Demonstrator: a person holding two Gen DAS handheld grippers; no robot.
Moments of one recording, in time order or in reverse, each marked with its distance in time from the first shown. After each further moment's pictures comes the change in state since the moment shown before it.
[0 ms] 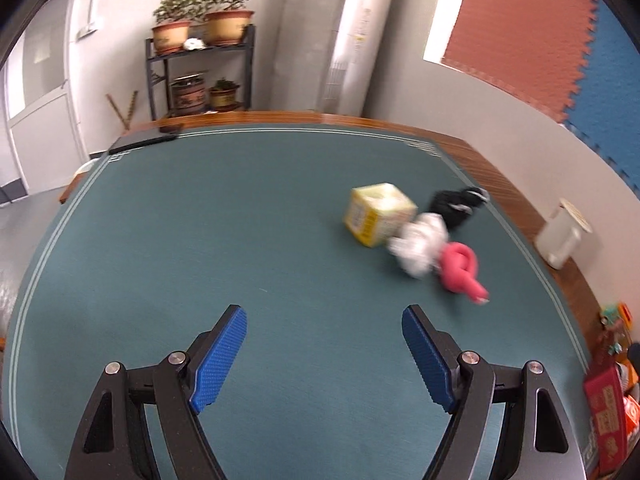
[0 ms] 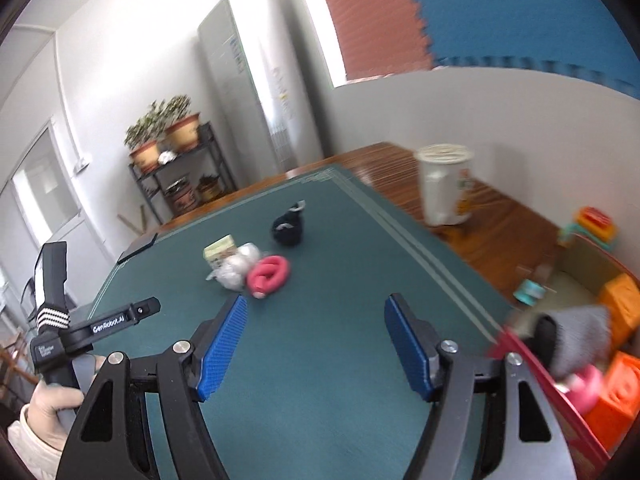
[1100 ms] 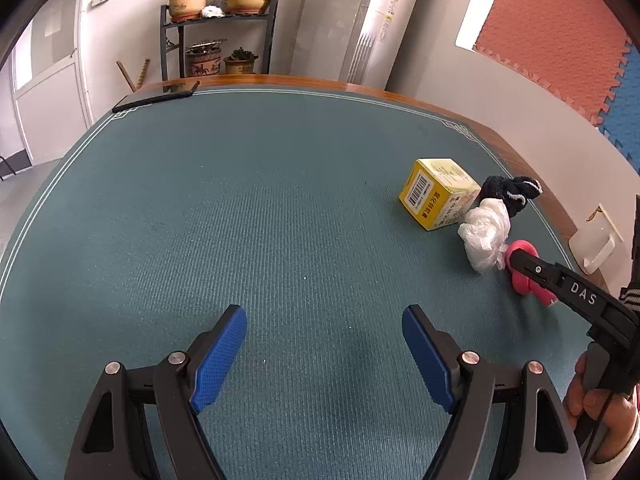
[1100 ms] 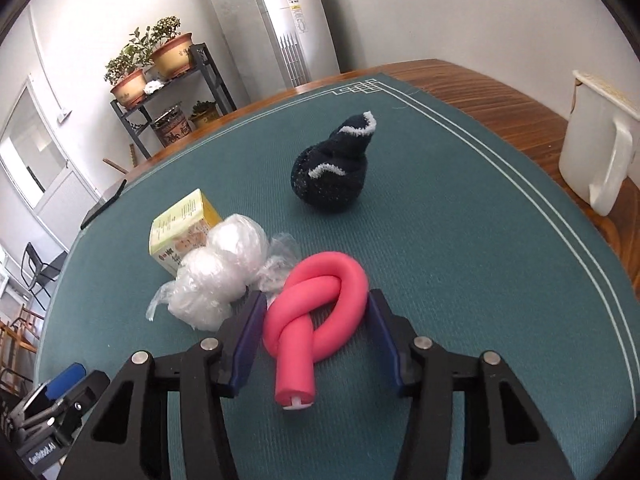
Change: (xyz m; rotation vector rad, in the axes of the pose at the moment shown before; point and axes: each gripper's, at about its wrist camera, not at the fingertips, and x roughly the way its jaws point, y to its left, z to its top) left arm 0.054 0.026 -0.013 -0.065 0.080 0.012; right arm 0.206 0.043 0.011 -0.017 0.272 0.001
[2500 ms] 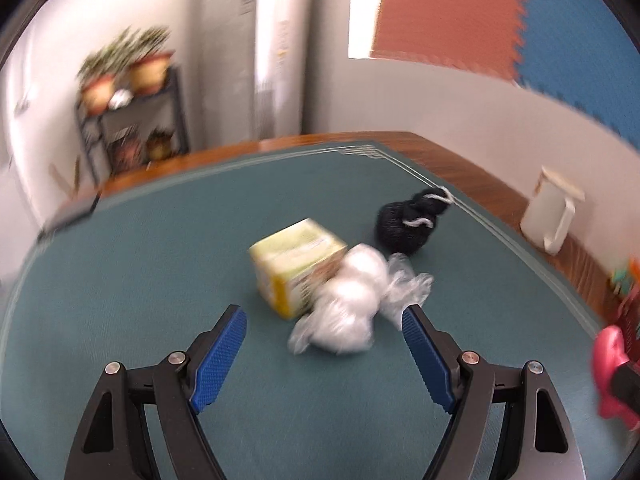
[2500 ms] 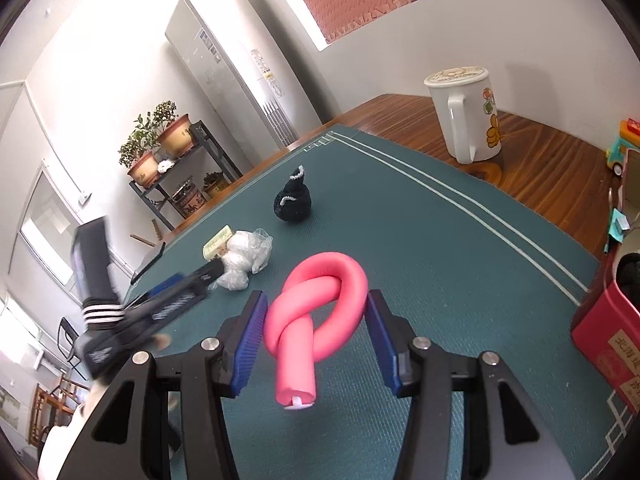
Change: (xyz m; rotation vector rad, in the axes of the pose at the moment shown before) left arm 0.023 -0.111 0.034 0.368 -0.172 -0.094; right arm -0.136 -0.059 -0.073 0.214 -0.204 0.110
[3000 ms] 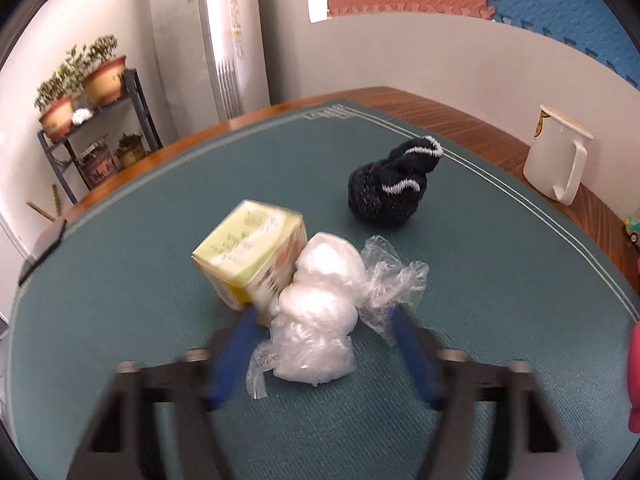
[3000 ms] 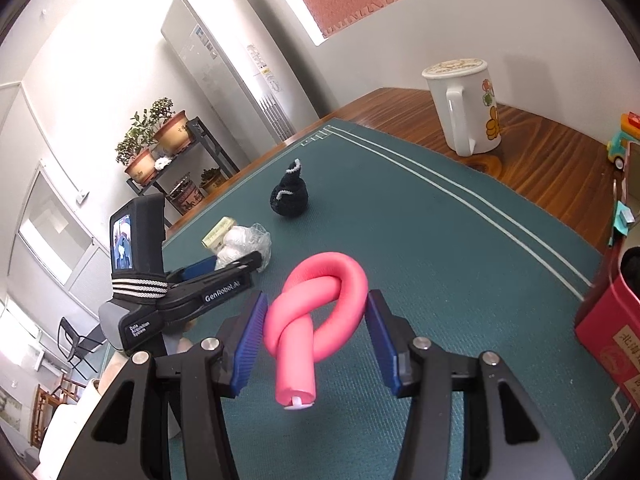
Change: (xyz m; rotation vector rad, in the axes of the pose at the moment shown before) left arm 0.052 -0.016 0.014 0.102 0.143 -0.038; right arm 0.006 -0.002 -0.003 0.007 0.020 -0.009
